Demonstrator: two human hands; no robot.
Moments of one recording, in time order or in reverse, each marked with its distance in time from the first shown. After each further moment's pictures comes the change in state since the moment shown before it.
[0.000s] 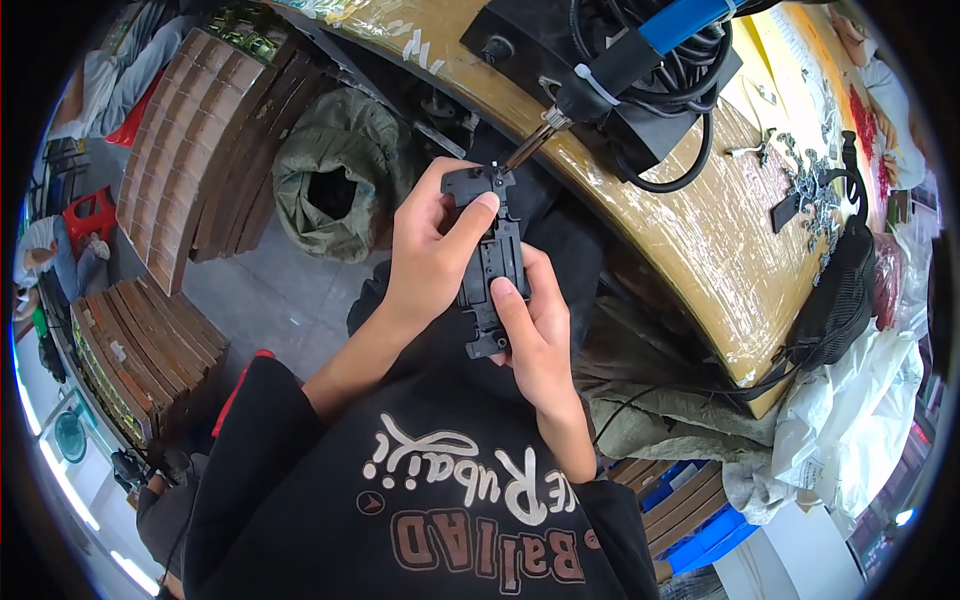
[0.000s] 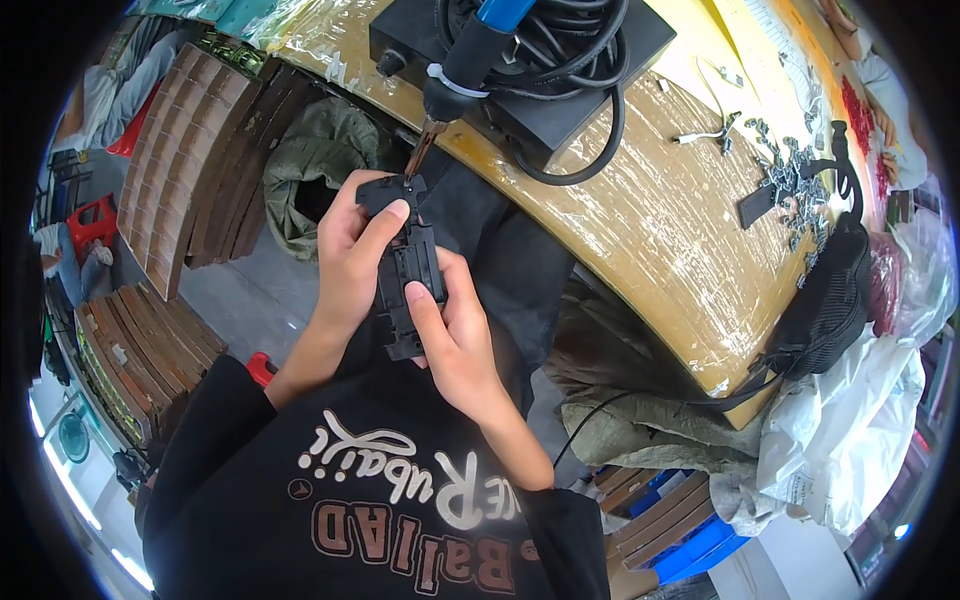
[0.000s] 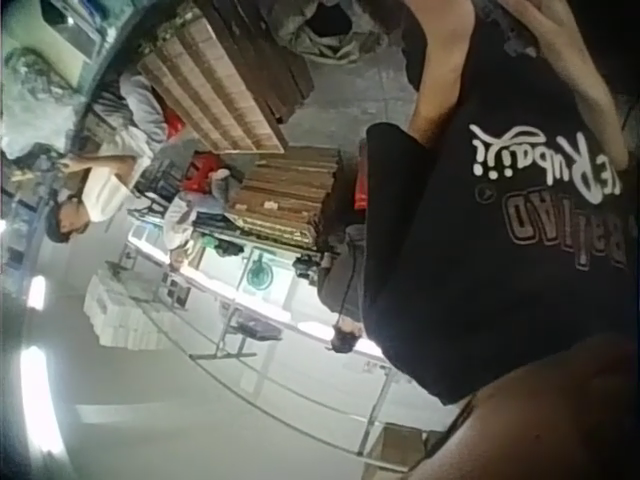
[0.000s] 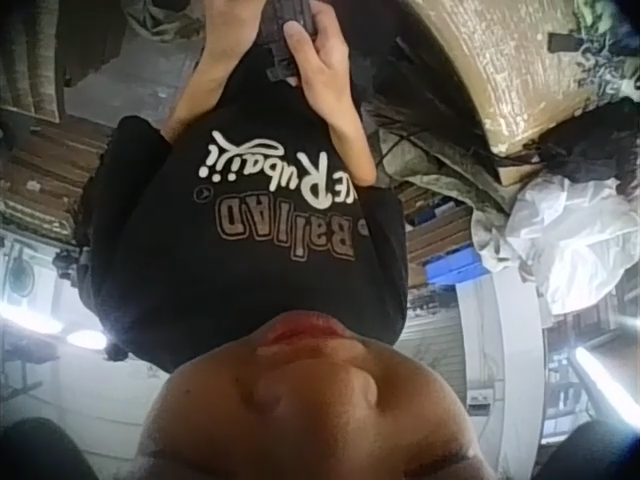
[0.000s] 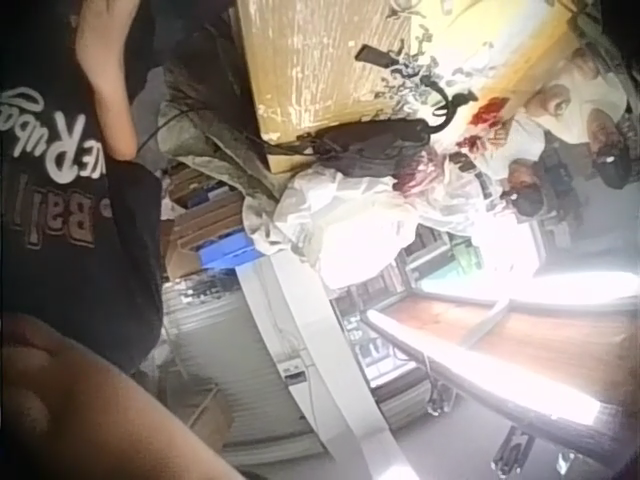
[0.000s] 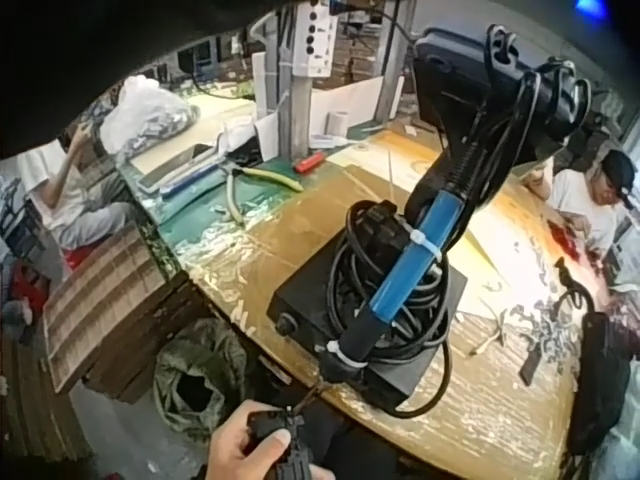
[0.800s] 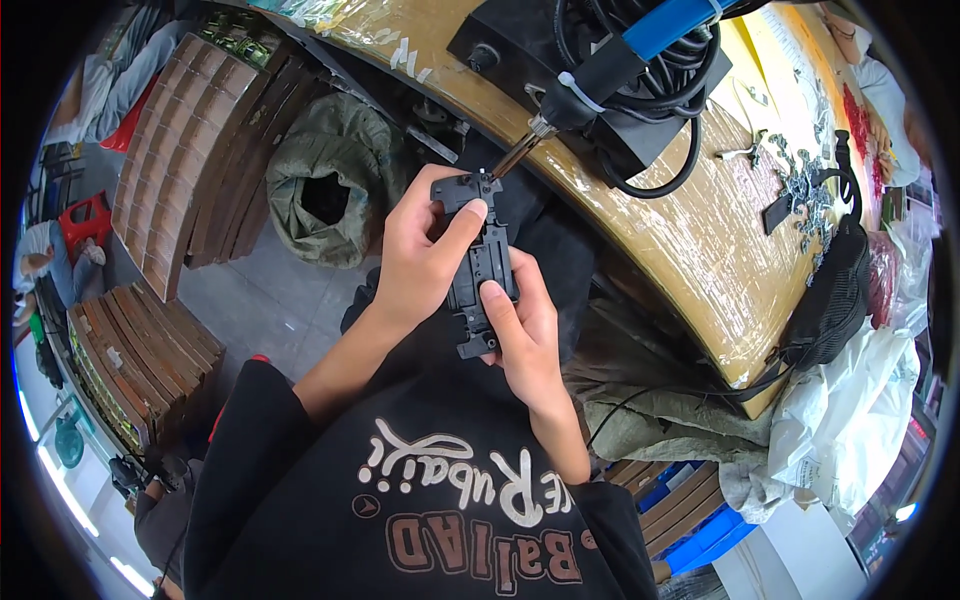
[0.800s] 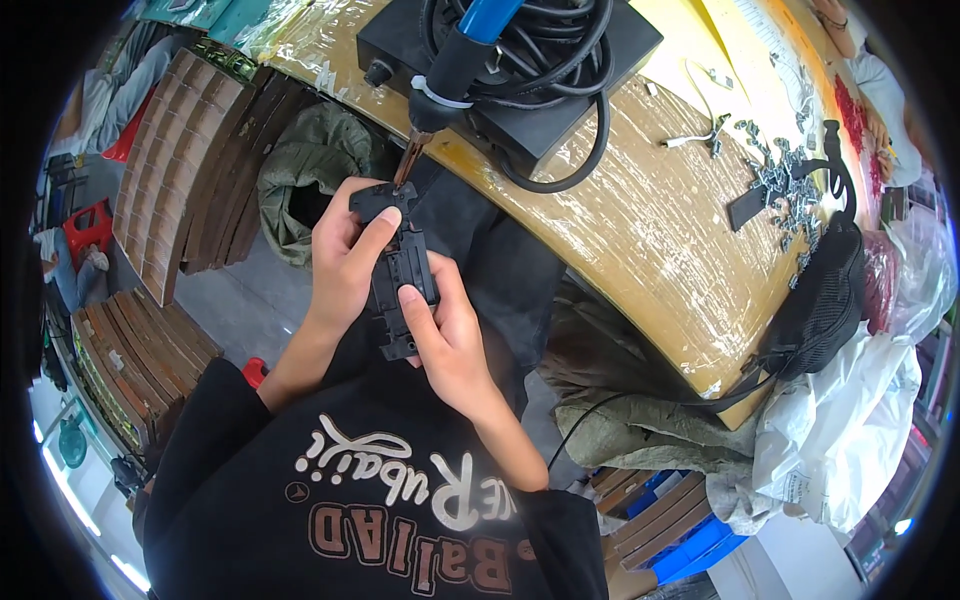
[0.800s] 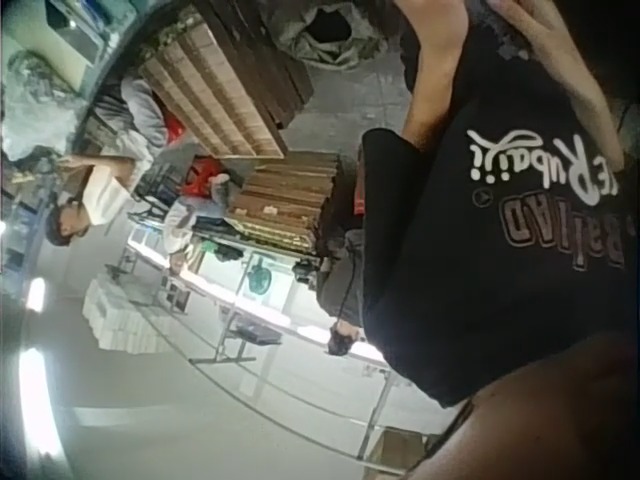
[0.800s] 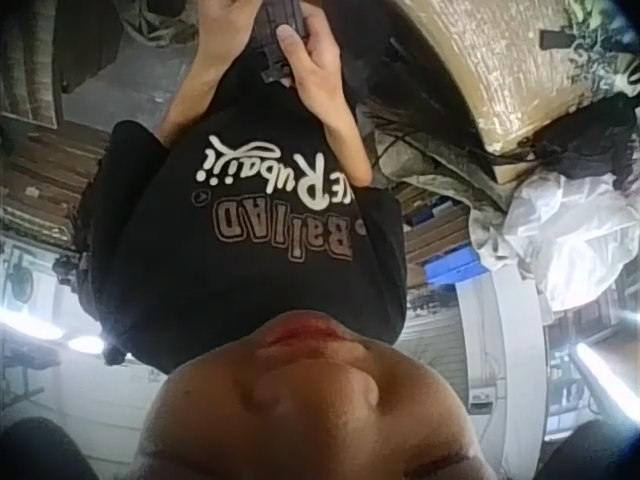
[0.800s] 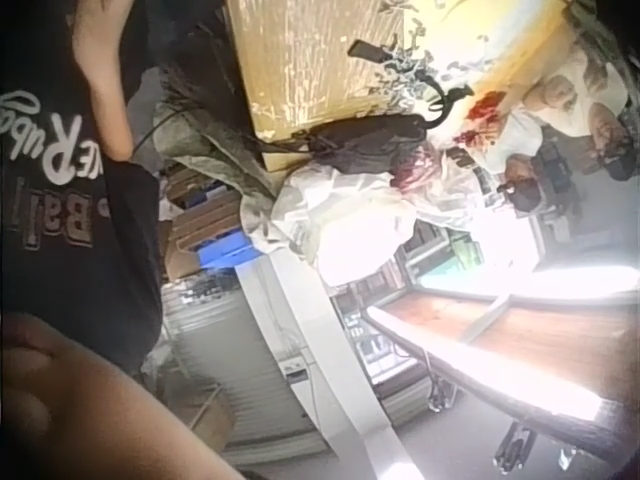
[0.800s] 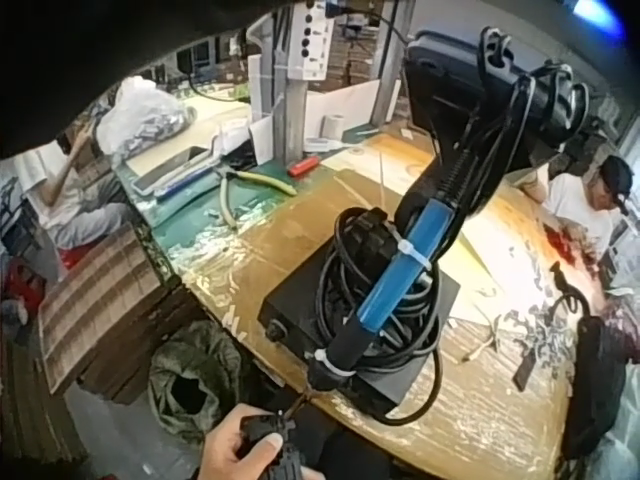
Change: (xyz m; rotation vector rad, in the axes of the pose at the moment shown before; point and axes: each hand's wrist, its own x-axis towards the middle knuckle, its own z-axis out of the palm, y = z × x) left_hand 0.002 -0.002 -0.003 0.059 -0.032 0.018; right_hand 0.004 0.005 -0.005 0.000 -0.009 -0.008
